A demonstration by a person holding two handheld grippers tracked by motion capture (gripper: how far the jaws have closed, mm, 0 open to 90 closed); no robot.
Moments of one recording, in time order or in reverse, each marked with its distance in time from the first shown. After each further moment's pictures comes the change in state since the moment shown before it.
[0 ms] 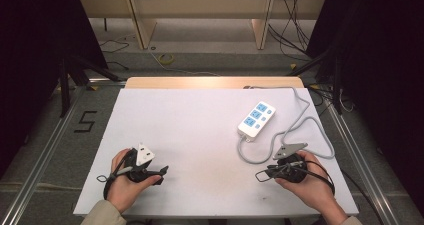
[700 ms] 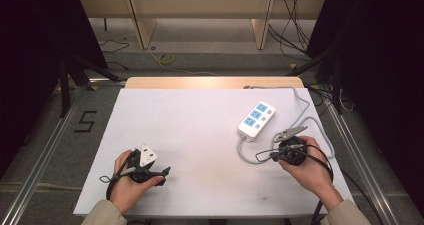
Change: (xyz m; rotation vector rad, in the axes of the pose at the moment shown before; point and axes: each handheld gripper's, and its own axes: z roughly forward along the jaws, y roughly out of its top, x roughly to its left) left arm -0.004 0.000 0.004 0.011 -0.002 0.000; right arm -0.029 0.026 -0.005 0.040 -0.075 0.058
